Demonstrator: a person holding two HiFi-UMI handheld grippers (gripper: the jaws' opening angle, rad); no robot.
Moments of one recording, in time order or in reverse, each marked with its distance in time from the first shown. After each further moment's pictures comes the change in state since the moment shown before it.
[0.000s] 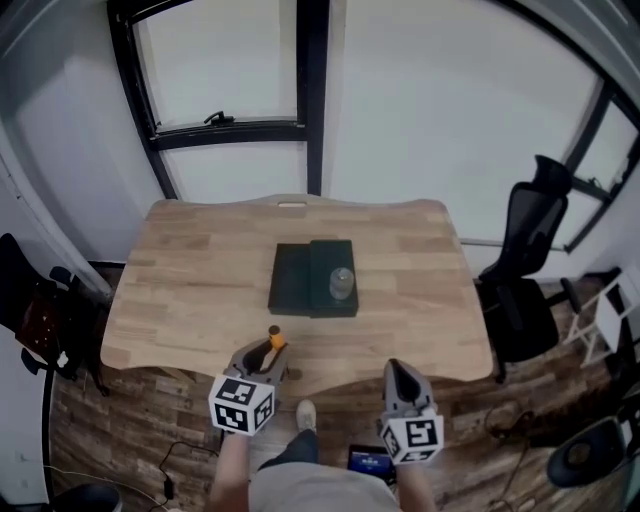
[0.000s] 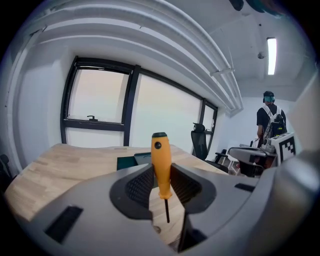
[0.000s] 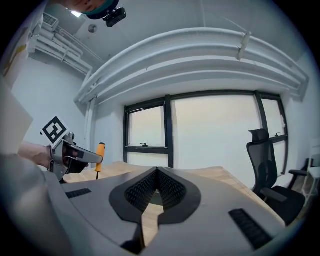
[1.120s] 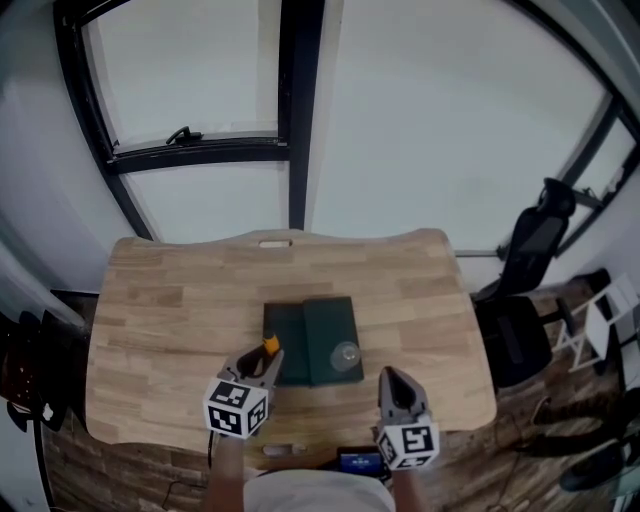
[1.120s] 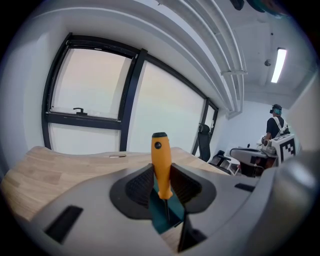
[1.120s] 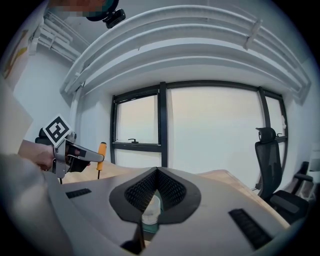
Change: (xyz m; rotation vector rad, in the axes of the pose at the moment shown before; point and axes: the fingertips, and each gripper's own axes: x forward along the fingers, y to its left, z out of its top) left arm 0.166 0.129 0.070 -0.024 0.045 -0.095; right arm 0.194 -0.039 0.023 -0.003 0.066 -0.076
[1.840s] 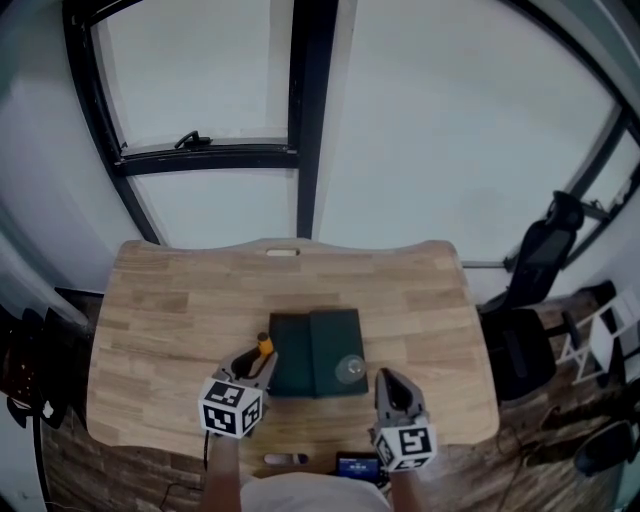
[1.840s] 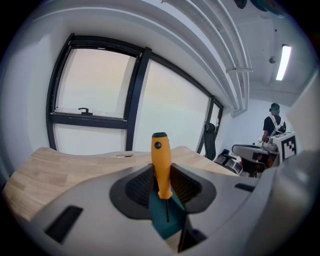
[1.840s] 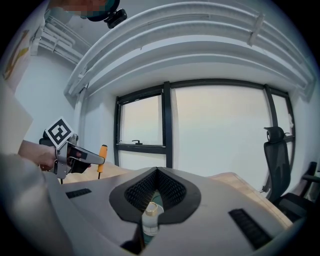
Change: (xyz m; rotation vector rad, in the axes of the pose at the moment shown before) left arm 0.003 0.031 0.003 -0.008 0.020 0.046; right arm 0.030 0.009 0.013 -0.008 -0.014 0.052
